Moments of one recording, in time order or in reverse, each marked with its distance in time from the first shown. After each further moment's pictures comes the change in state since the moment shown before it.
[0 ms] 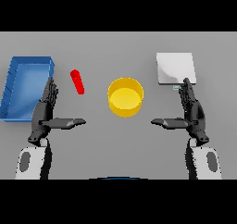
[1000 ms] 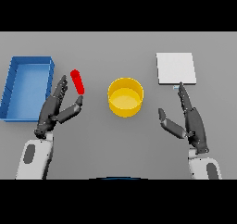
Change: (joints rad) left arm -0.080 0.057 -0.075 0.052 -0.120 -0.032 0.049; right arm 0.118 -0.062 0.128 -0.155 0.210 -0.017 -0.107
